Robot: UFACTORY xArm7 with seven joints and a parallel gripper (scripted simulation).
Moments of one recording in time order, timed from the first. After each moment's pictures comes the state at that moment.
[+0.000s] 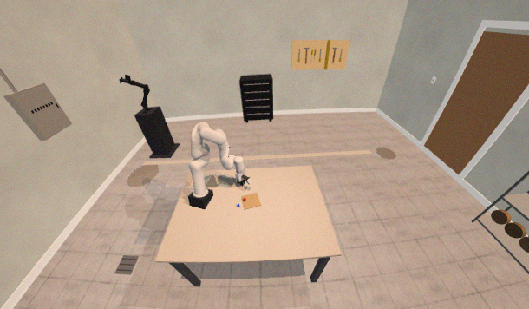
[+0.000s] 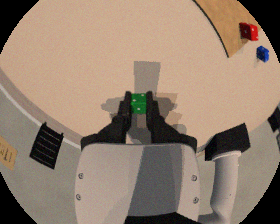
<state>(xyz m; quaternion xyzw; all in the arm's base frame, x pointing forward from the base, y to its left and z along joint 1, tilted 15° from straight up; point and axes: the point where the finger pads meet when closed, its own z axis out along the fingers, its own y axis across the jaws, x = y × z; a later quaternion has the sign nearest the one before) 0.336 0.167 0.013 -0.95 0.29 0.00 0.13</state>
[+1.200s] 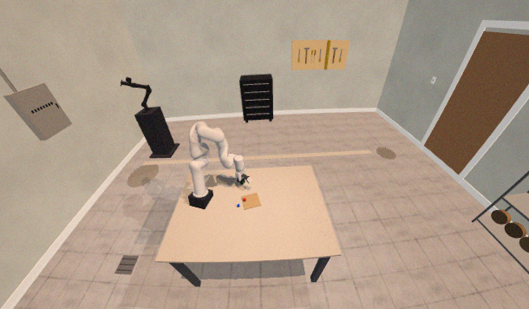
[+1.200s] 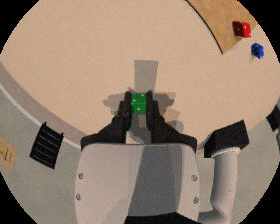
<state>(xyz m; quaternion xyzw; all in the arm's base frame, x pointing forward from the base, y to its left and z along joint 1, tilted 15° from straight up) 0.335 0.164 0.026 -0.95 0.29 0.00 0.13</state>
